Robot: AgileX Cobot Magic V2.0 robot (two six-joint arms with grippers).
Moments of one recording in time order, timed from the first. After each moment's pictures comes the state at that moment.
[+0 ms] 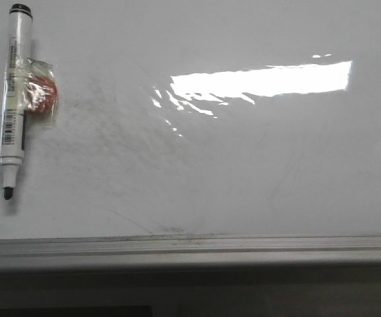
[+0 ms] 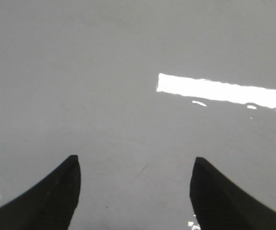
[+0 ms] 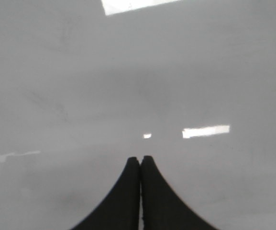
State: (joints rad) left arm 0.01 0.17 -0.22 -0.14 0.15 -0.07; right arm -0.07 0.22 -0.21 0.17 0.35 -0.02
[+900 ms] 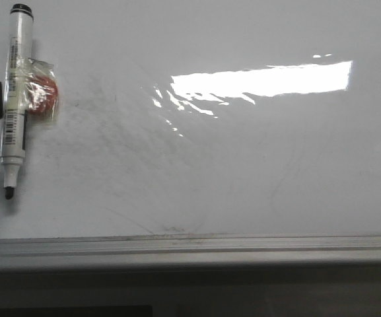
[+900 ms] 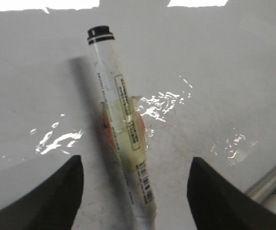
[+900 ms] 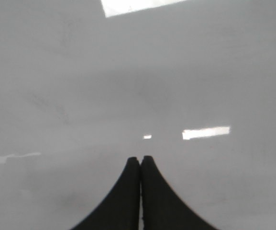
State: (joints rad) left arm -0.80 0.78 -0.22 -0.16 -0.28 -0.07; right arm -0.07 0.22 -0.21 0.17 0.35 -0.02
